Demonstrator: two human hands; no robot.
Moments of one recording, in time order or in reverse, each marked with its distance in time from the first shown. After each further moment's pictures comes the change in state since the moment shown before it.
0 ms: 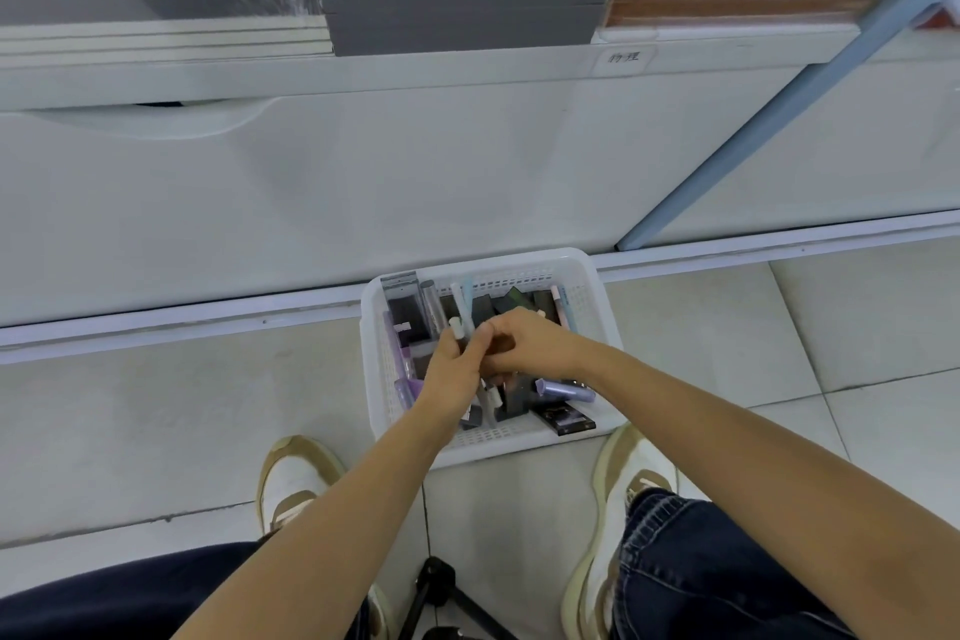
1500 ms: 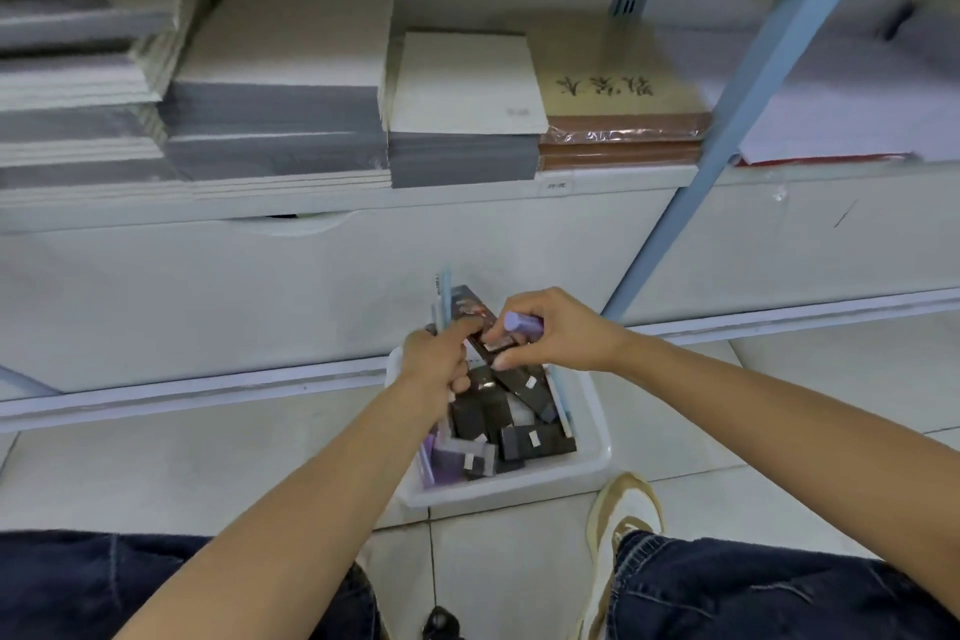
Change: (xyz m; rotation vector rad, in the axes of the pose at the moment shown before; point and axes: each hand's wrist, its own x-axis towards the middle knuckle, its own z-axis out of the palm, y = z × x) left_hand -0.085 0.119 -0.007 -0.193 0.124 0.062; right_hand -0.099 -0.114 -0.028 -0.305 0.294 -0.390
